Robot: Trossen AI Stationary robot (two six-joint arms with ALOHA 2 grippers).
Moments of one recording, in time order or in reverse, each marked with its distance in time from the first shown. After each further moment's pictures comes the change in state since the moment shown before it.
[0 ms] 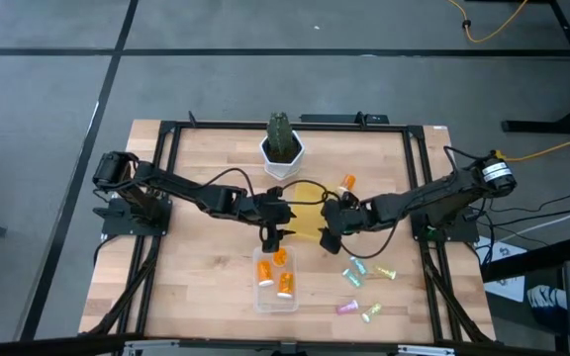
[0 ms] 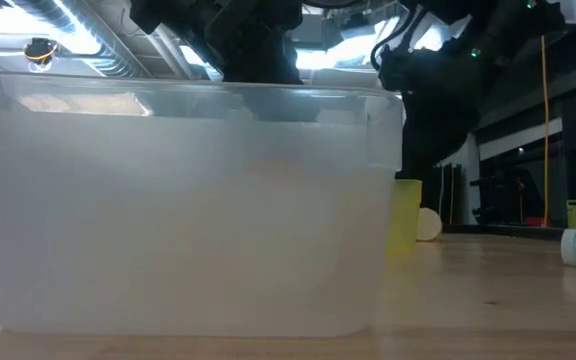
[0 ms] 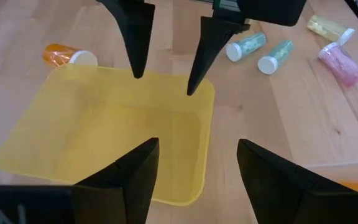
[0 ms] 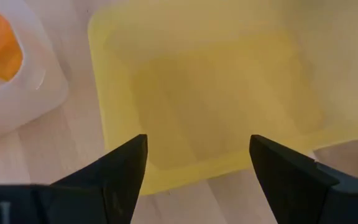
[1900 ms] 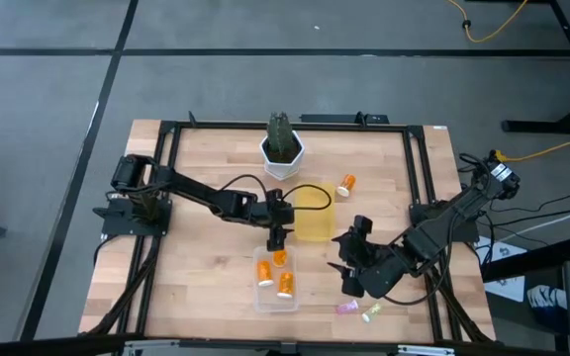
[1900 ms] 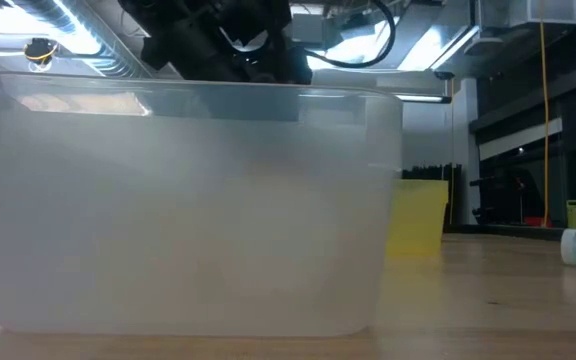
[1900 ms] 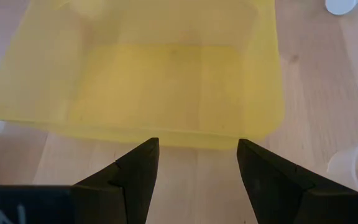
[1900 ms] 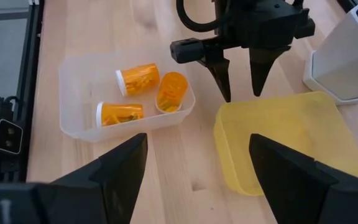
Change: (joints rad) left arm 0.020 0.146 0.000 -0.007 -0.070 -0.046; right arm 0.437 -0.006 0.475 -0.443 0.292 0.062
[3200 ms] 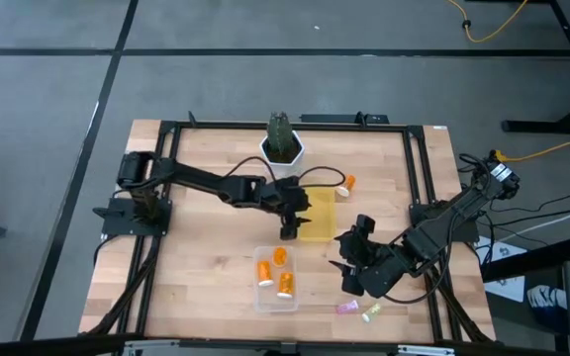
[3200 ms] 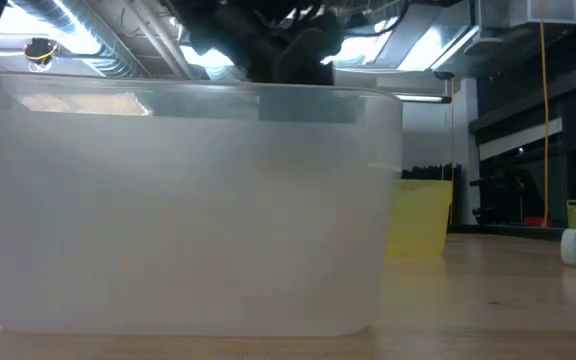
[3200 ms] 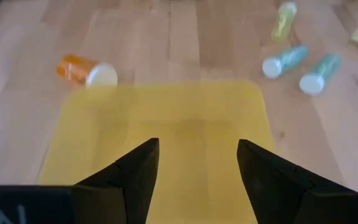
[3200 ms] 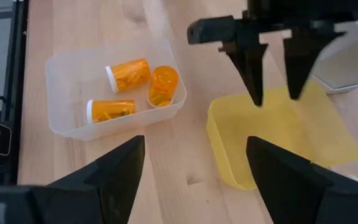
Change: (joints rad) left arm 0.095 0.029 0.177 -0.001 0.154 0.109; right arm 0.000 0.001 -0.002 -0.043 -0.002 0.056
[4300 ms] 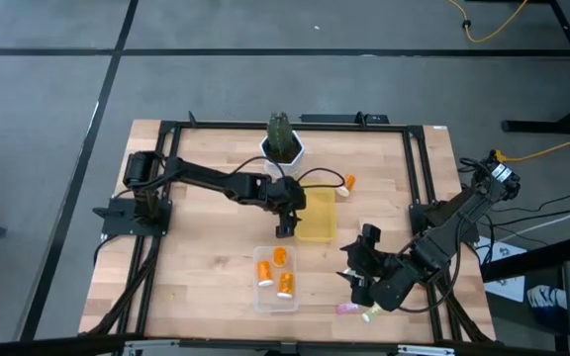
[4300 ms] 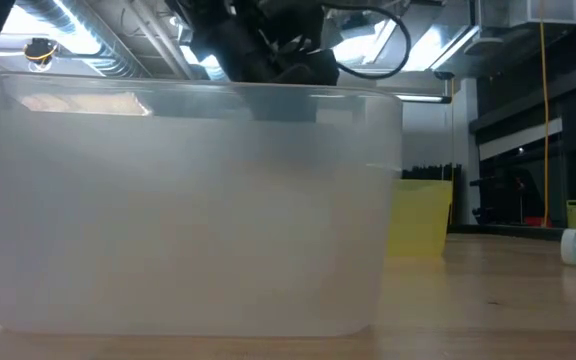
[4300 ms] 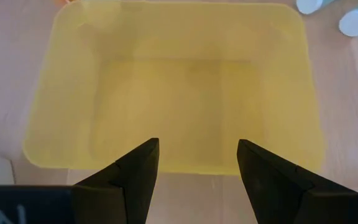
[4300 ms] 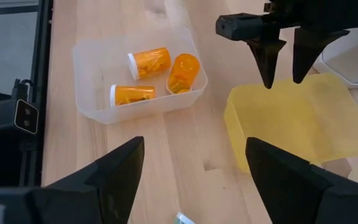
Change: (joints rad) left arm 0.031 0.043 0.056 -0.238 -0.001 -0.046; right arm 0.085 0.000 0.000 -0.021 0.000 0.053
